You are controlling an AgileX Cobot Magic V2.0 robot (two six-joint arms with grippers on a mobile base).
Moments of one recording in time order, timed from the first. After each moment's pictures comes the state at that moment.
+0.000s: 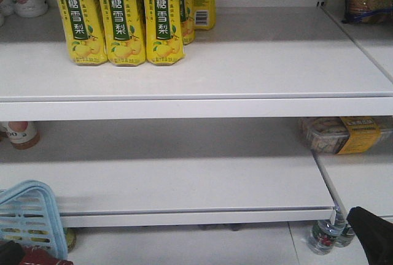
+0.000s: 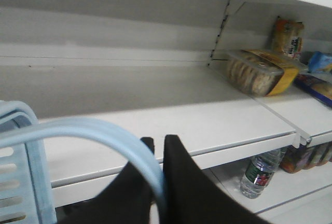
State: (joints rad) left arm -0.46 0.05 0.04 -0.09 0.13 -0.20; right arm 0.70 0.43 -0.06 1.54 -0.38 -1.23
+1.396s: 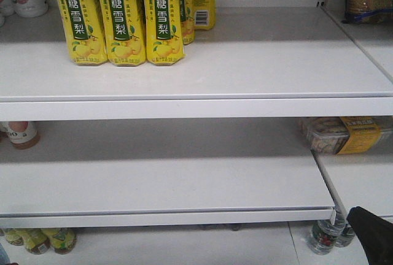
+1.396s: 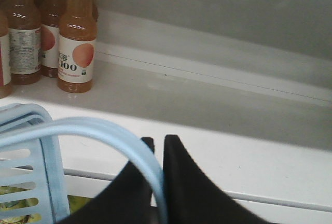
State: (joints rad) left arm 0.00 -0.01 0.04 -0.09 0.23 -0.20; right arm 0.70 0.43 -0.06 1.54 -0.38 -1.23
